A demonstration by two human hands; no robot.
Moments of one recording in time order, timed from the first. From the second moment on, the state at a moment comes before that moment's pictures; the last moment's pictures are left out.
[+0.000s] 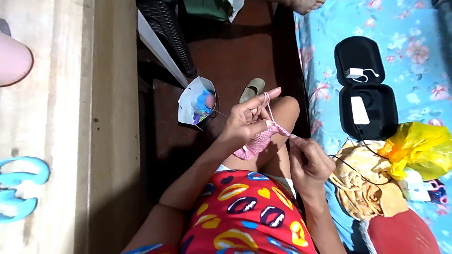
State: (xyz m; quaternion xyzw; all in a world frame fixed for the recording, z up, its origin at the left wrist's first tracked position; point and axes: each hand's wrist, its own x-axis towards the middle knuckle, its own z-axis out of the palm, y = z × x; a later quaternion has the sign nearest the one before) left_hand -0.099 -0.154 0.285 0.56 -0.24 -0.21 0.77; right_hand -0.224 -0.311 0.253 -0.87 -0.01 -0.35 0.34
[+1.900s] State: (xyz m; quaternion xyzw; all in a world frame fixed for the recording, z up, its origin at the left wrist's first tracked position) left_hand -0.089 -0.149 0.285 0.55 -0.22 -0.25 0.77; right_hand -0.221 -0.306 0.251 -0.88 -0.01 -0.36 0.32
